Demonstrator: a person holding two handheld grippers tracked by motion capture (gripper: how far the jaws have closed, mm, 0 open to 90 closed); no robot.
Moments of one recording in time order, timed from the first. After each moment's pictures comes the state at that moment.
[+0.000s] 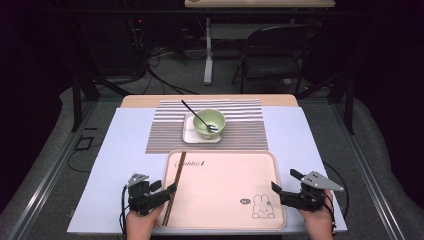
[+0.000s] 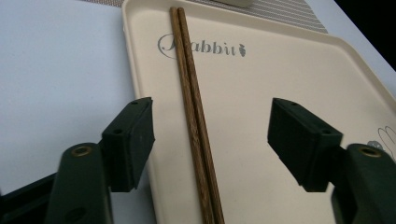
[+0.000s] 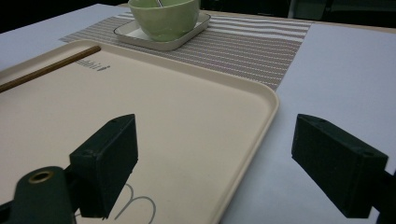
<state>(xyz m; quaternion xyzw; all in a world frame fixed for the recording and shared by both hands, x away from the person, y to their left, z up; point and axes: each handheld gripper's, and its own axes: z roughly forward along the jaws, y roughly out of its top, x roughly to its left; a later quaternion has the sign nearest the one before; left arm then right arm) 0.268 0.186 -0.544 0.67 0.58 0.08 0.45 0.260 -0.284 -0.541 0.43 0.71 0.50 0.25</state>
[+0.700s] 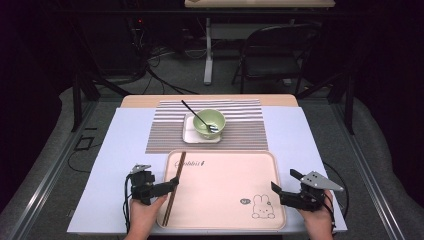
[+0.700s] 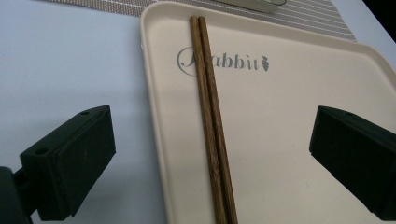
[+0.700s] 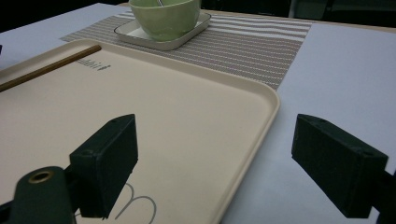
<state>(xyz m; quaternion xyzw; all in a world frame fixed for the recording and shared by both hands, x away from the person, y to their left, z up) 0.298 0.185 -0.540 0.67 0.60 0.09 0.42 0.260 -0.284 -0.541 0.43 0.71 0.50 0.25</state>
